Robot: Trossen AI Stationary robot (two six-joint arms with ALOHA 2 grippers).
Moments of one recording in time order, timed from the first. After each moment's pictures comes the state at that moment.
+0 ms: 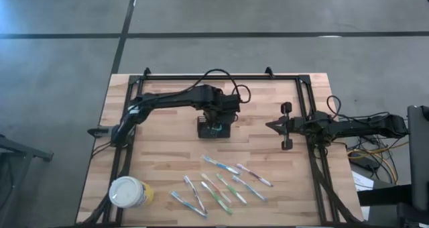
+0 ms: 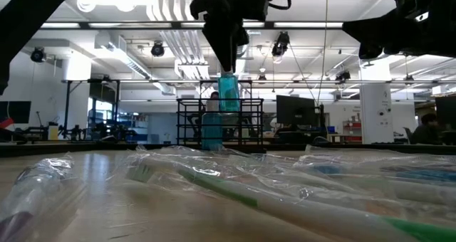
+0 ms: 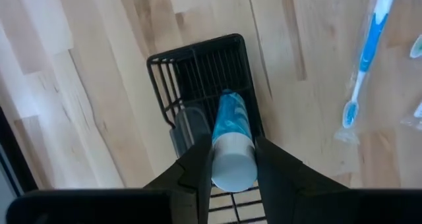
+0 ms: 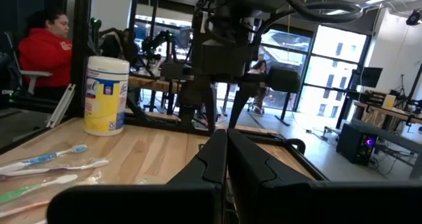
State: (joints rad) left arm 0.09 2.09 2.18 -1.40 -0.05 0.35; right arm -0.05 0.49 0.01 0.65 -0.02 -0.15
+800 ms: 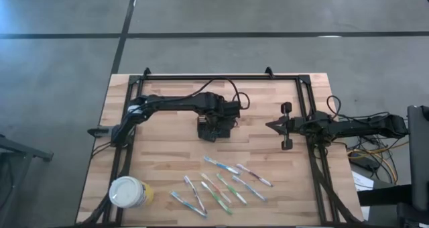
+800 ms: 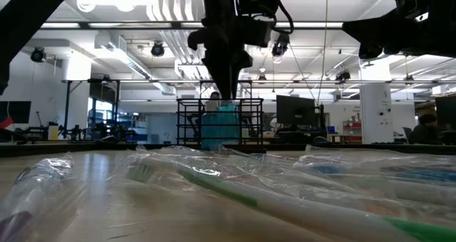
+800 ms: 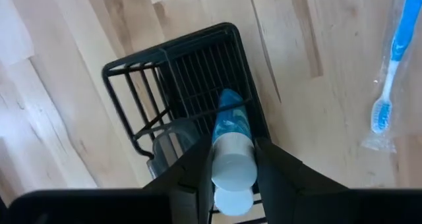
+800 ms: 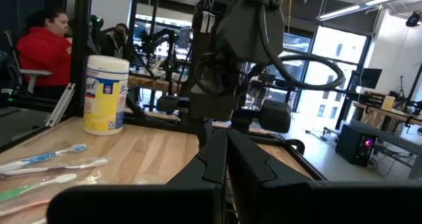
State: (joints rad) left arm 0.09 2.09 1.98 -1.23 -0.05 0.41; right arm -0.05 0.49 0.01 0.65 -0.02 -0.16
